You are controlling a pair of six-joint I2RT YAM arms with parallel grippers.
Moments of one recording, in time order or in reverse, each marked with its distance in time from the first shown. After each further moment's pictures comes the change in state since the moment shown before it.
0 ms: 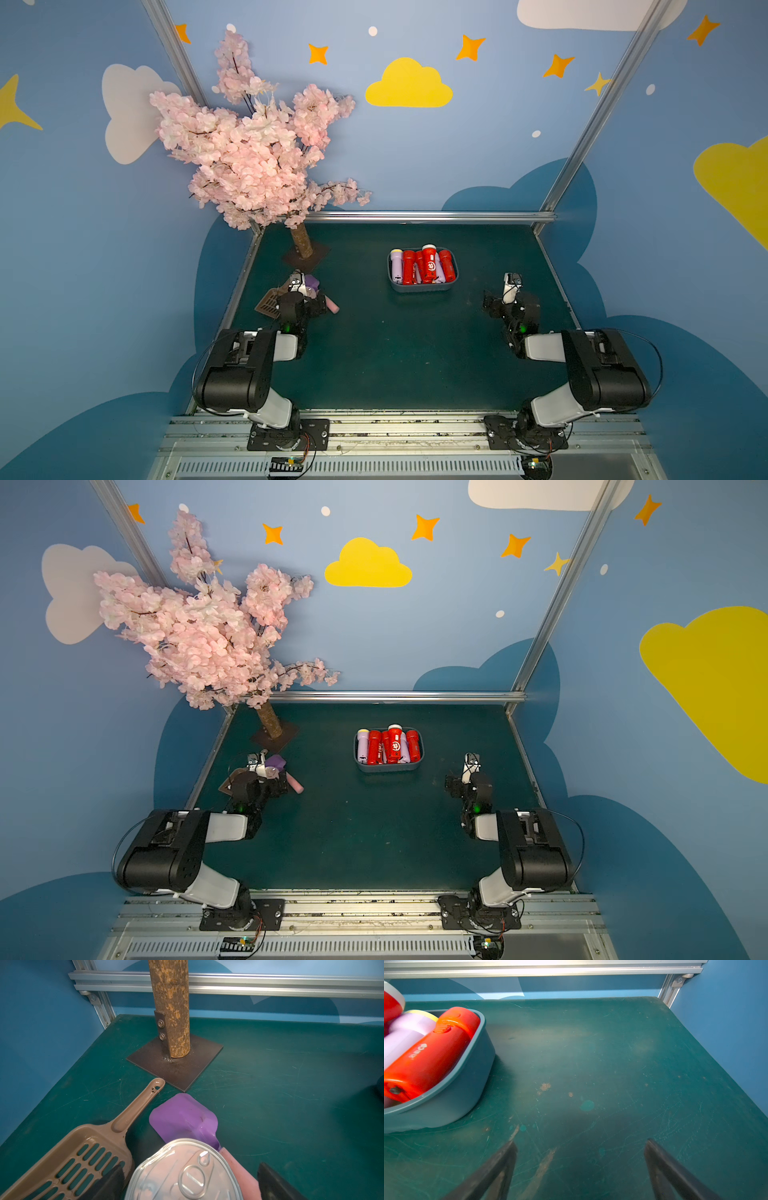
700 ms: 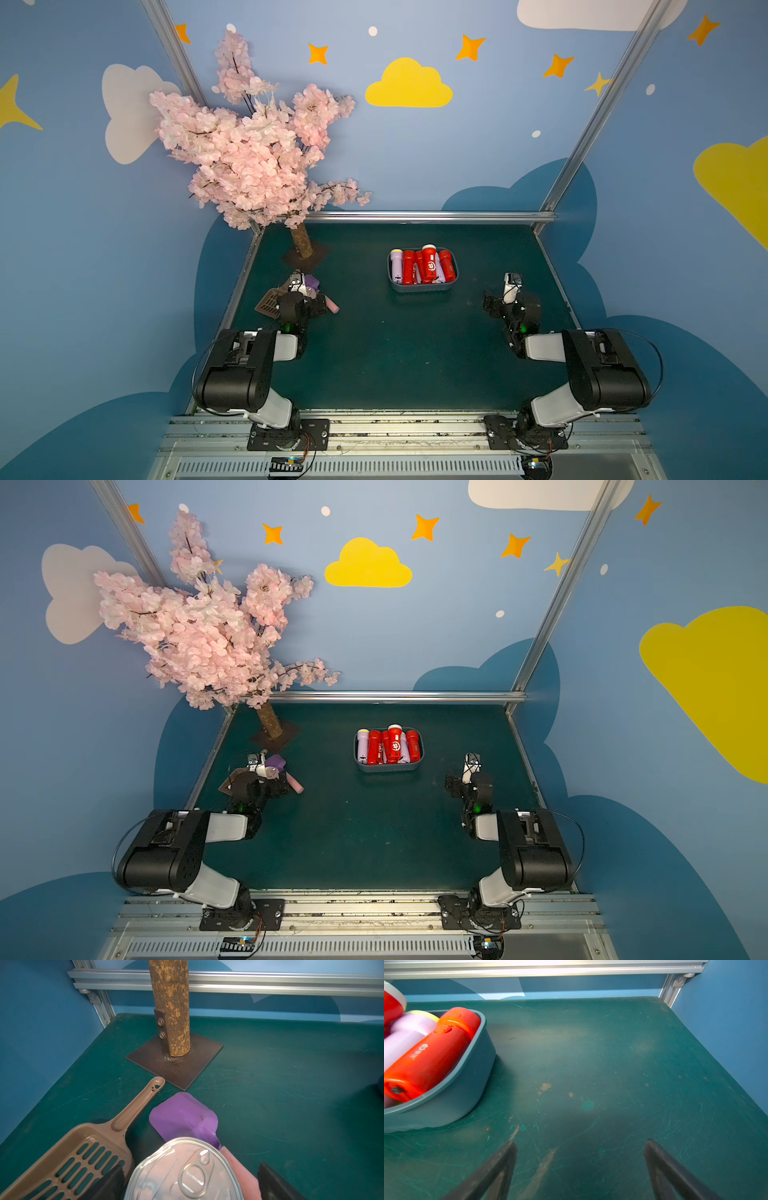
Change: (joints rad) left arm 0.000 0.000 0.000 -0.004 0.000 0.000; right arm -0.006 0.000 0.000 0.000 -0.015 0.000
